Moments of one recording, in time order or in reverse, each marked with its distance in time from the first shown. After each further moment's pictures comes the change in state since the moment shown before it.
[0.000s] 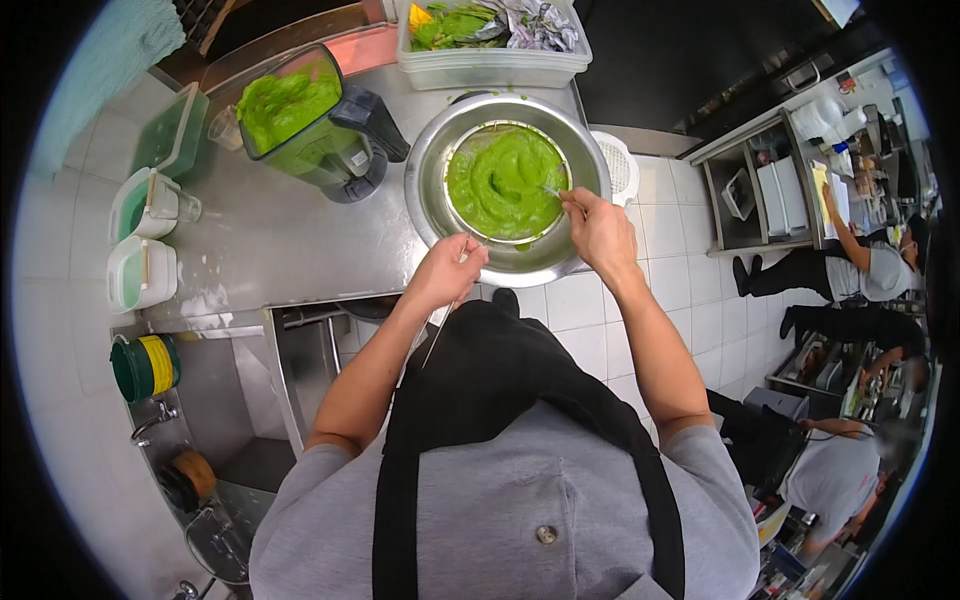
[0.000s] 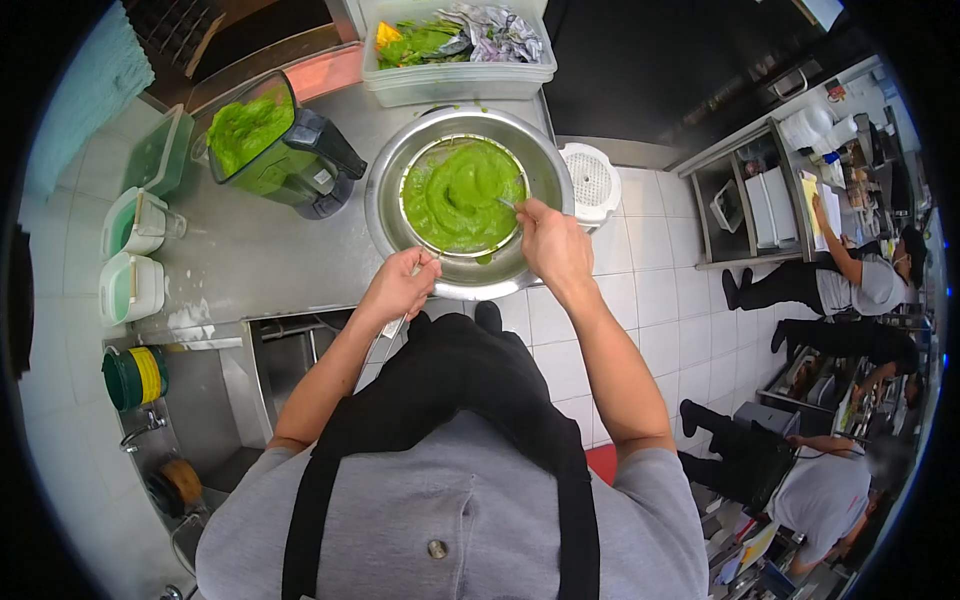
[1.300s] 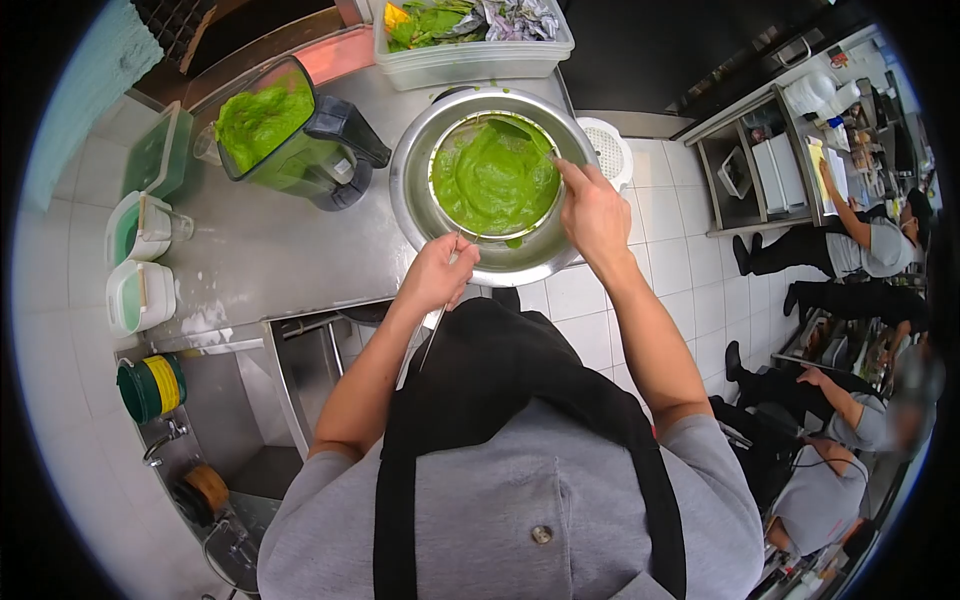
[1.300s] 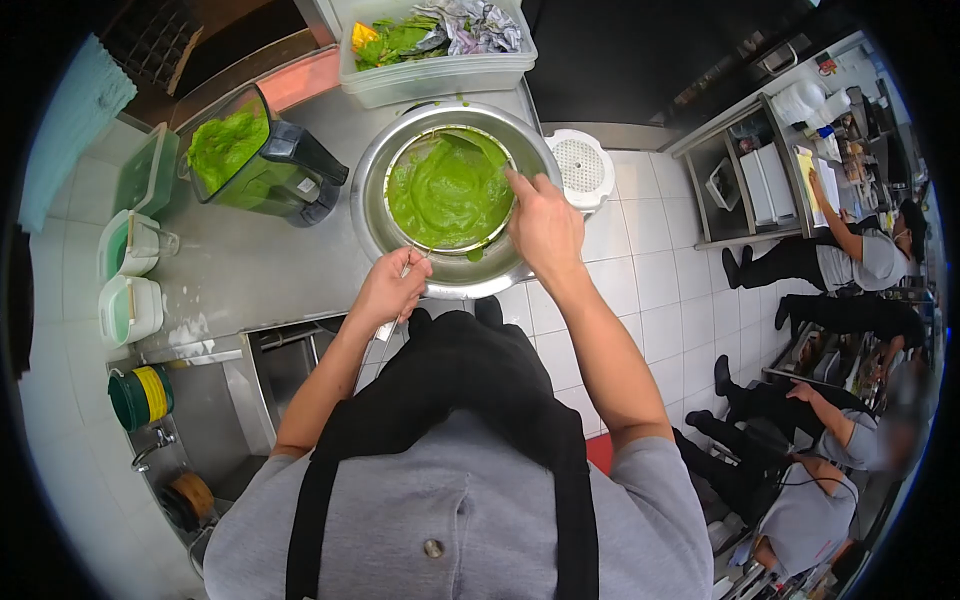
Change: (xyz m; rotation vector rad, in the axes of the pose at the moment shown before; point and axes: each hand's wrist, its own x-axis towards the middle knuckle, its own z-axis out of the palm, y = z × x) left_hand -0.002 0.011 0.005 -0.047 -0.002 -0.010; right_hand 0.009 0.001 0.007 -0.118 0.276 -0.236
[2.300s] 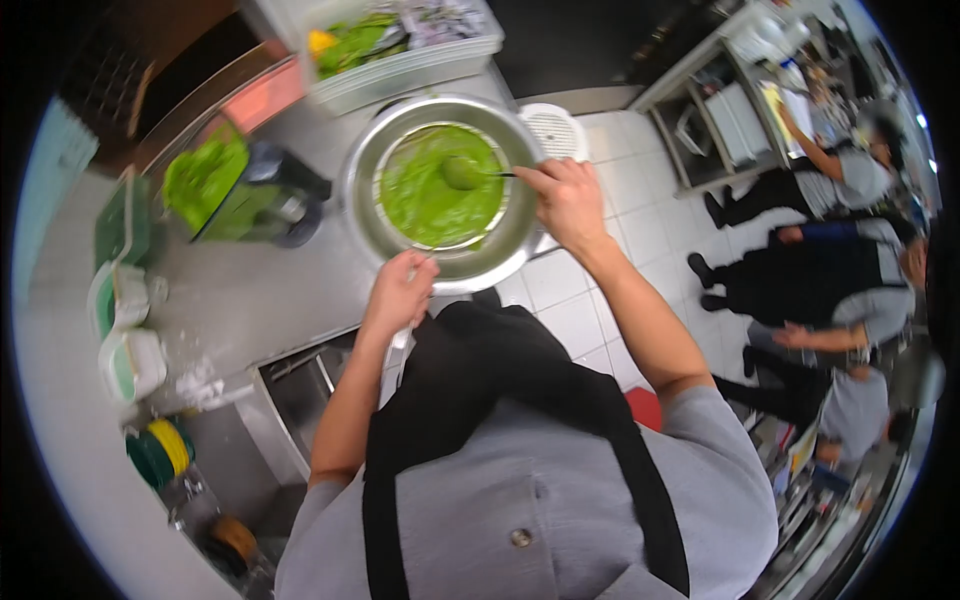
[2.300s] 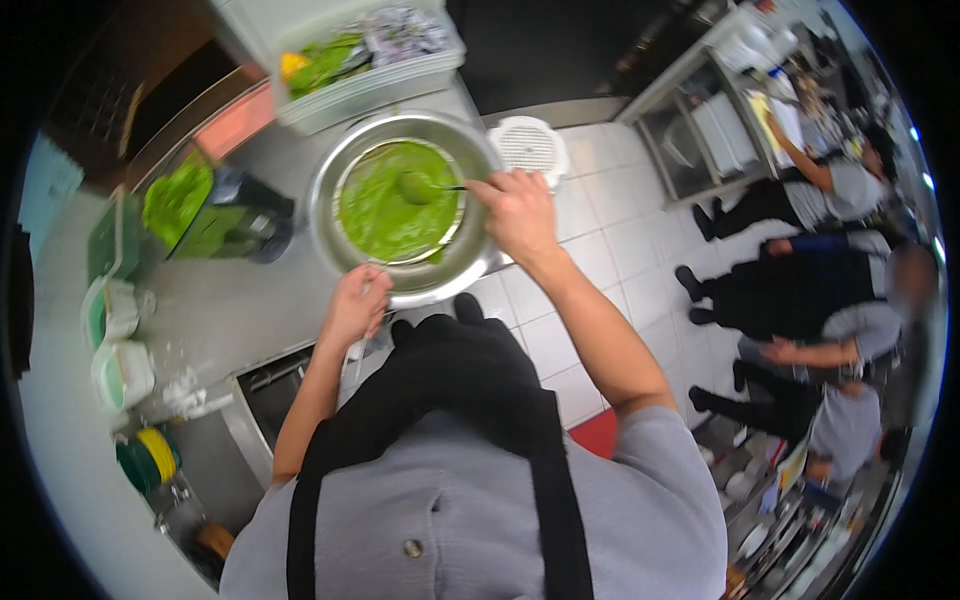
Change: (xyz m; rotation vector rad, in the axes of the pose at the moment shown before) left_hand 0.003 0.003 0.001 0.092 0.020 -0.030; right_hand -0.007 0.055 0.005 -0.098 0.143 -0.251
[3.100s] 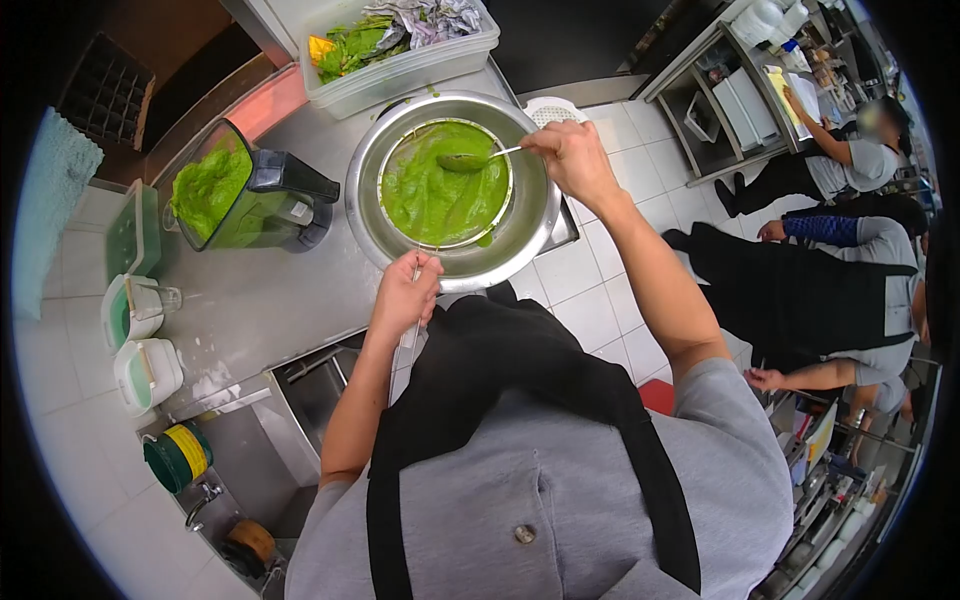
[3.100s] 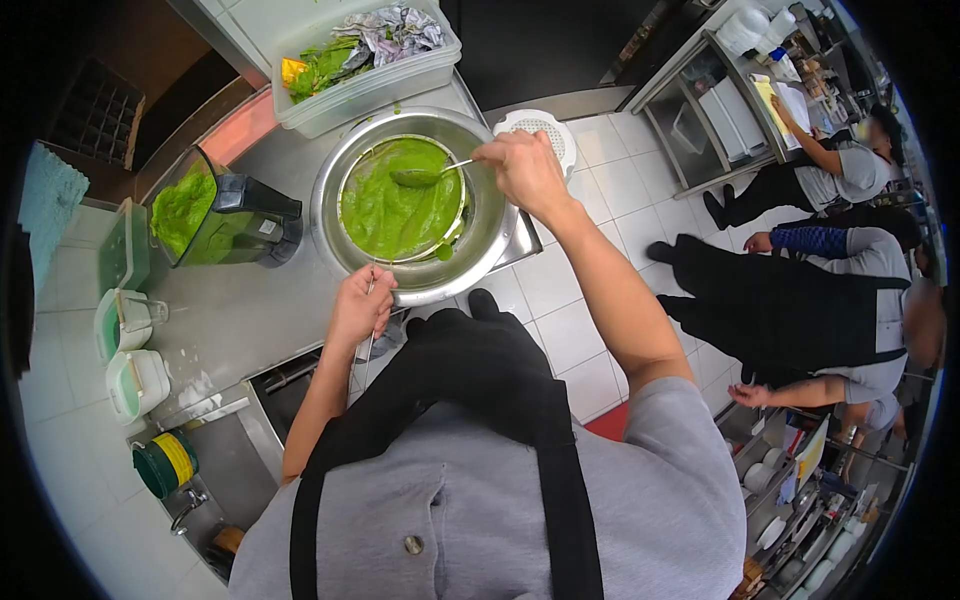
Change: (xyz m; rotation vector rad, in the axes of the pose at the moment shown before) left_hand -0.001 -0.008 -0.007 -0.113 -0.030 -0.014; right_hand 0.038 0.030 0.002 0.211 -0.148 0.081
